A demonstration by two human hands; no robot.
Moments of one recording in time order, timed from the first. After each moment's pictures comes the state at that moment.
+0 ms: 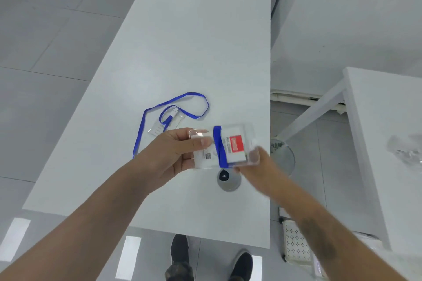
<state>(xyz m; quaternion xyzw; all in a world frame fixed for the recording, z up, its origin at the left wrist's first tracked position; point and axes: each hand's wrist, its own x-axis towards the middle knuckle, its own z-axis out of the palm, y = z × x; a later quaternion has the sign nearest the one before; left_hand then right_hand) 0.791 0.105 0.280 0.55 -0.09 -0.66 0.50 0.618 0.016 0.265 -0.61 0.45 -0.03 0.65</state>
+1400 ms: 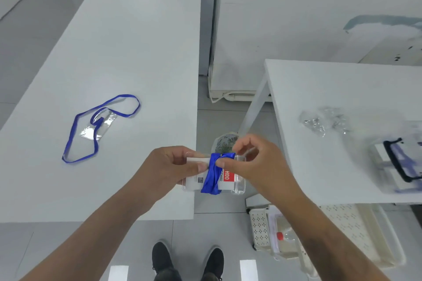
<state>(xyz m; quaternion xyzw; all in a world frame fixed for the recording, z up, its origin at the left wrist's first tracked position) 0.586 0.094 0.308 0.66 -0.28 -0.56 0.41 0.401 0.012 0.313 -0.69 0.52 -0.19 0.46</state>
